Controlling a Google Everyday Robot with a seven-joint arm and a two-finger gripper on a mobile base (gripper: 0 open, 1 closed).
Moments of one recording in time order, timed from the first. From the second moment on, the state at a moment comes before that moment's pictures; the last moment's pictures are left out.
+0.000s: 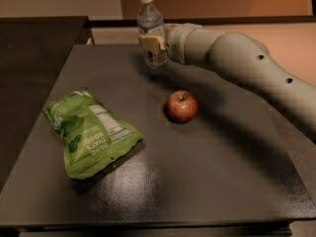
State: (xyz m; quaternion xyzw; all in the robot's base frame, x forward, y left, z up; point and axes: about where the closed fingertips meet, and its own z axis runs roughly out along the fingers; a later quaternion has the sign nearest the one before) arm 0.677 0.002 0.957 -0.71 -0.28 -0.61 0.21
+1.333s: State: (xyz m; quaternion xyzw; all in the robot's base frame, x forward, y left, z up) arm 0.670 -0.005 0.929 -0.71 -0.24 -0.62 0.23
